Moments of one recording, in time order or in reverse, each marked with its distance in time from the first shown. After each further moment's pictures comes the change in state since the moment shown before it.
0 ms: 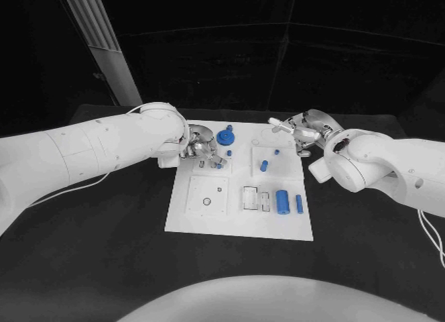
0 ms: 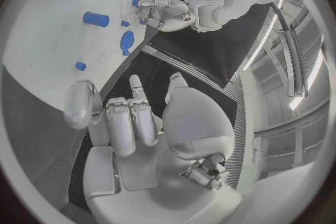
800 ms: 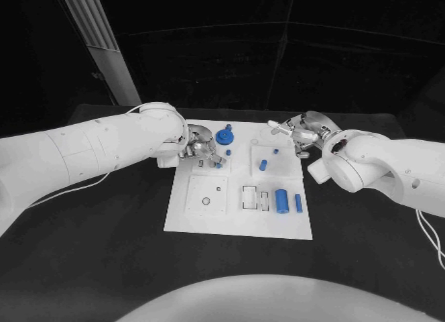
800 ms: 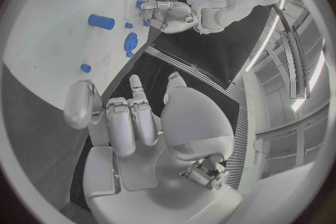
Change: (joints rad) left arm -0.003 0.006 0.000 -0.010 0.003 0.007 -0.004; left_hand -0.030 0.007 -0.001 0.002 0.013 0.023 -0.002 -0.036 0.033 0.000 -0.007 0.000 0.000 0.004 -0.004 0.000 0.000 0.000 0.000 0.000 0.000 0.000; right arm -0.008 0.004 0.000 -0.004 -0.013 0.000 -0.020; right_hand 0.026 0.005 -0.009 -0.002 0.044 -0.011 0.003 0.020 0.001 0.000 0.000 0.000 0.000 0.000 0.000 0.000 0.000 0.000 0.000 0.000 -0.004 0.000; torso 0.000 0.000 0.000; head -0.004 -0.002
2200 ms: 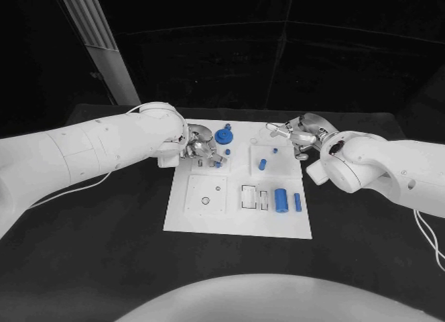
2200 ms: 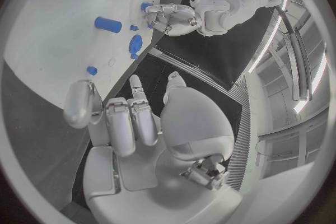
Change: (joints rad) left arm -0.003 0.009 0.000 -0.011 0.009 -0.001 0.006; left_hand -0.014 -0.007 -0.011 0.000 0.046 0.016 -0.027 0.078 0.204 -0.002 -0.023 0.000 0.000 -0.002 -0.027 0.000 0.000 0.000 0.002 -0.020 0.000 0.000; right arm -0.010 0.006 0.000 -0.007 -0.014 0.001 -0.024; right_hand 0.009 -0.001 0.000 0.000 0.010 -0.003 -0.003 0.004 0.001 0.000 0.000 0.000 0.000 0.000 0.000 0.000 0.000 0.000 0.000 0.000 -0.008 0.000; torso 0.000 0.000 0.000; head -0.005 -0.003
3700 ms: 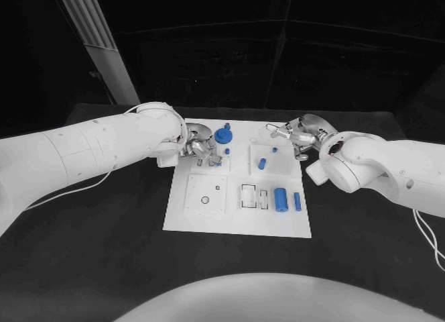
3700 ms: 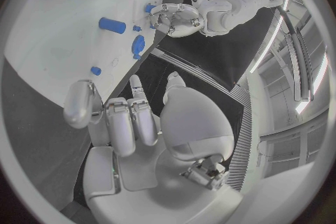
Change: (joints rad) left arm -0.002 -0.012 0.000 0.005 0.001 -0.021 0.032; left_hand 0.145 -0.150 0.251 -0.011 0.421 0.009 -0.027 -0.058 0.172 0.002 -0.020 0.000 0.000 0.000 -0.022 0.000 0.000 0.000 -0.001 -0.020 0.000 0.000; right arm -0.007 0.001 0.000 -0.007 -0.004 0.001 -0.011; right_hand 0.004 0.004 -0.003 -0.003 0.004 0.000 0.000 0.004 0.000 0.000 0.000 0.000 0.000 0.000 0.000 0.000 0.001 0.000 0.000 0.000 0.000 0.000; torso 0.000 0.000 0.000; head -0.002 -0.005
